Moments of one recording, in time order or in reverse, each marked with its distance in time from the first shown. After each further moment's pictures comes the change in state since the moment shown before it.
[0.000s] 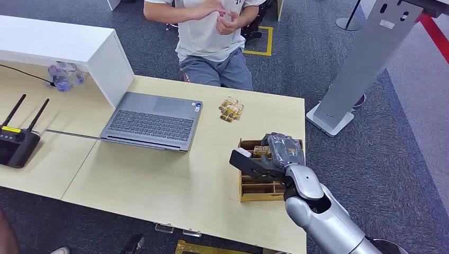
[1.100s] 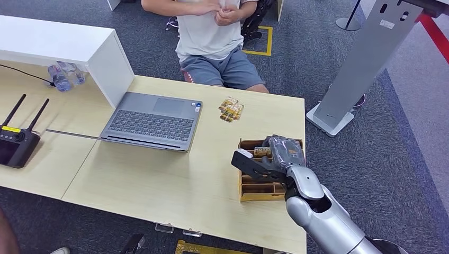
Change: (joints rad) left arm 0.000 0.000 0.000 0.000 -0.010 -0.007 -0.007; right arm 0.001 -0.001 0.000 0.035 -0.021 -0.006 -0.016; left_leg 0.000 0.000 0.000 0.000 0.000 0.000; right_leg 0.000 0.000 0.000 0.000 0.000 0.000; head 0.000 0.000
